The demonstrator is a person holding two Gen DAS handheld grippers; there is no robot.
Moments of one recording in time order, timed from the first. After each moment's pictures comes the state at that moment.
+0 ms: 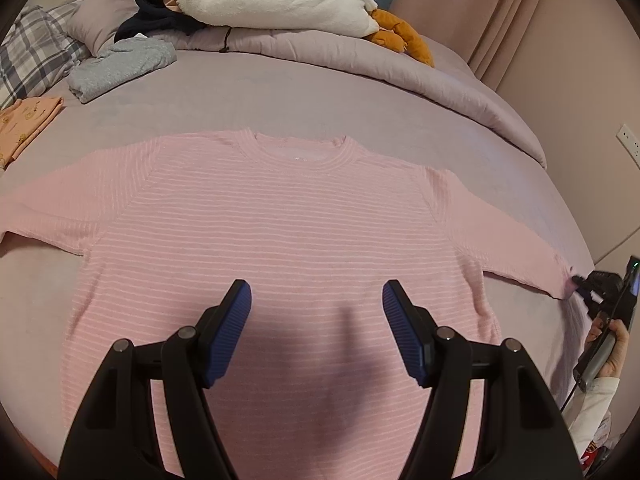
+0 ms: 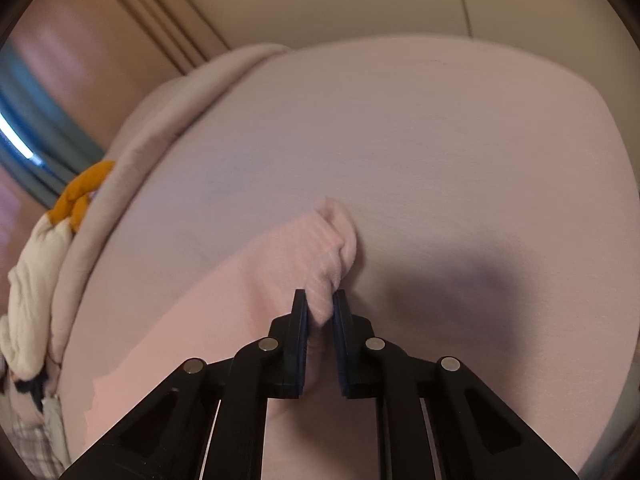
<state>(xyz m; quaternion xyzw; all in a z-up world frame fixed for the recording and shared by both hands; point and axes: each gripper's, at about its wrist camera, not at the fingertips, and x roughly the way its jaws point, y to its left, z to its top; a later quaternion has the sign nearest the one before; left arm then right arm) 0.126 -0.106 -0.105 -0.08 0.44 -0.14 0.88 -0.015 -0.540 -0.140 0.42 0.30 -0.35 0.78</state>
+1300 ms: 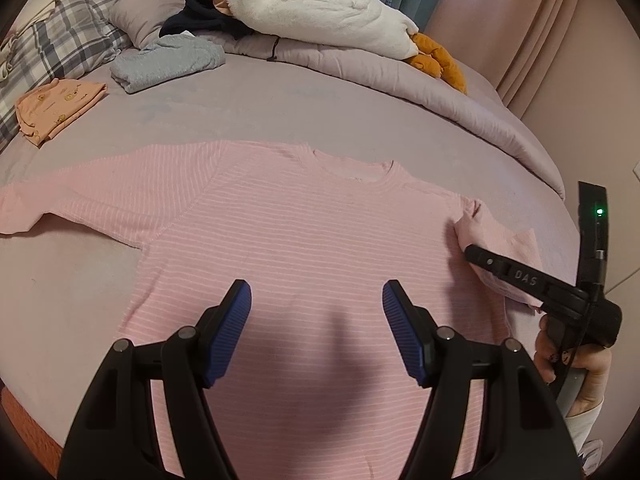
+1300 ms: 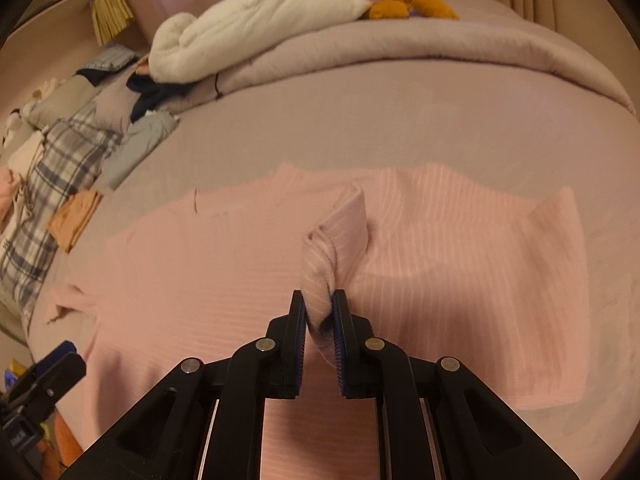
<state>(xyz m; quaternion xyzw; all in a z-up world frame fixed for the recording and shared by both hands) 0.117 -0.062 -0.096 -0.10 0.43 -0.09 0.89 0.139 -0.286 -0.096 0.17 0.45 0.05 0.88</state>
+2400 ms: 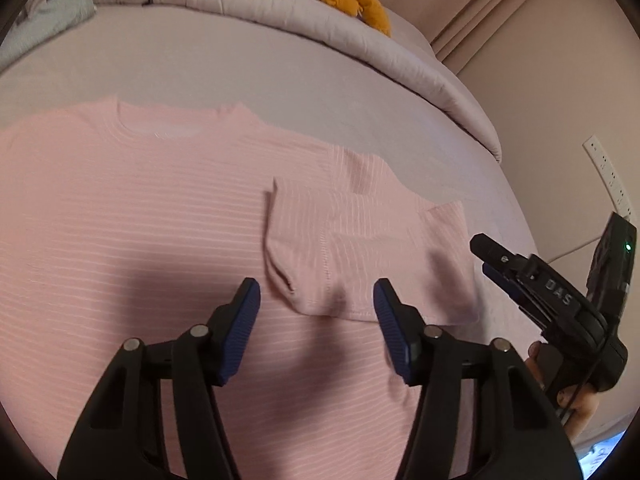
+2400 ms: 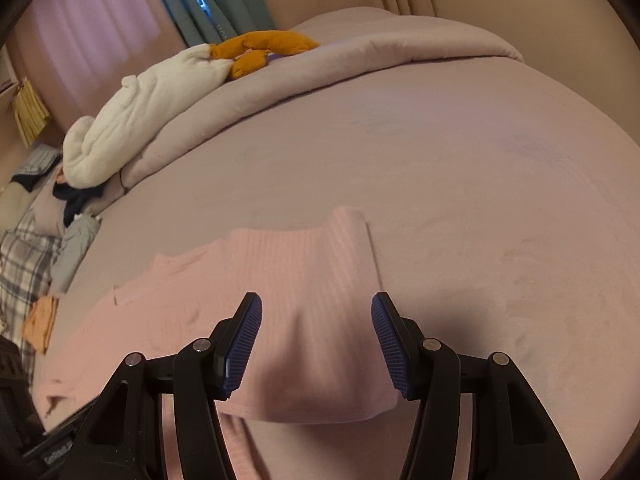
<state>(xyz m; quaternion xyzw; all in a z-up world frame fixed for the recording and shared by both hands) 0.181 -0.191 -0.134 -0.15 0.48 -0.24 0.83 0.079 -0.391 -0.076 0.26 0.40 -0.11 0.87</state>
